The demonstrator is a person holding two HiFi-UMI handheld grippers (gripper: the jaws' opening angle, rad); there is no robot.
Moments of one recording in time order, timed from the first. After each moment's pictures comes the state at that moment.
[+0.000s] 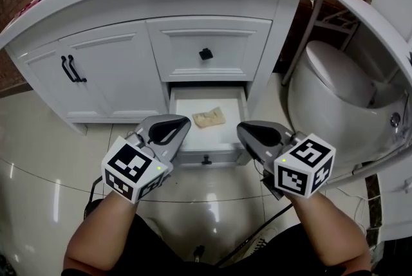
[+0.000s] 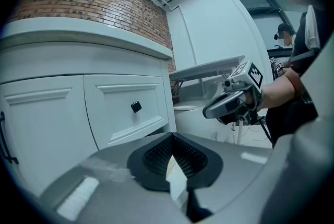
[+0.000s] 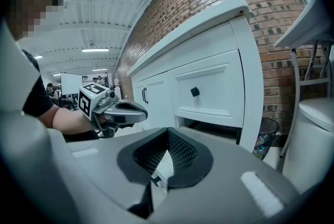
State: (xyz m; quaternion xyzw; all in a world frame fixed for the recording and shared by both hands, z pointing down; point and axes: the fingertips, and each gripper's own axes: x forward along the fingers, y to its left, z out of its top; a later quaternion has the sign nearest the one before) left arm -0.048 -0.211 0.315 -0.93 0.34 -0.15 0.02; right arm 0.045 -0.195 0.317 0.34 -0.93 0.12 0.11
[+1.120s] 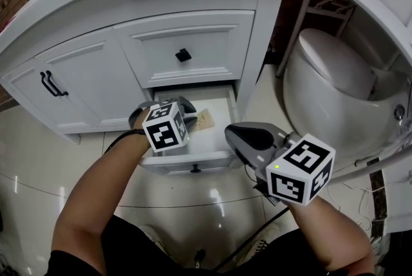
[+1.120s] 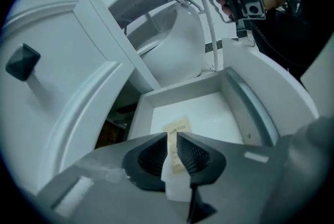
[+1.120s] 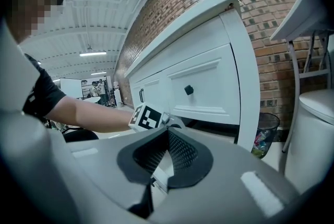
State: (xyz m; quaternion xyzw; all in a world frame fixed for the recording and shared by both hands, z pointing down) left arm 0.005 -0.319 0.481 -0.84 0.12 -0.50 0.16; right arm 0.055 -0.210 0.321 0.34 -0.92 0.14 0.10
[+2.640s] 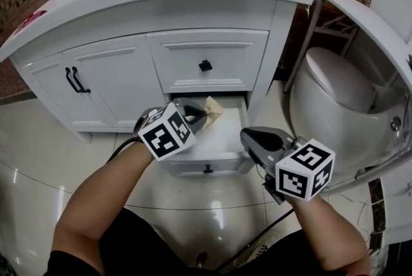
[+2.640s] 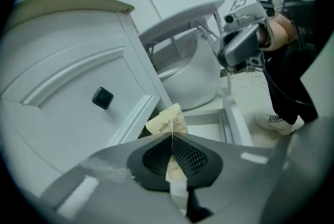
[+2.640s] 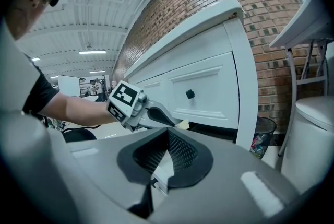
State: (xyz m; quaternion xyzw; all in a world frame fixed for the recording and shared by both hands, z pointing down) left arm -0.009 -0.286 0.385 -0.89 0.22 -0.39 0.12; right arm 0.056 -0.203 0.313 0.35 -0.92 0.13 0.10
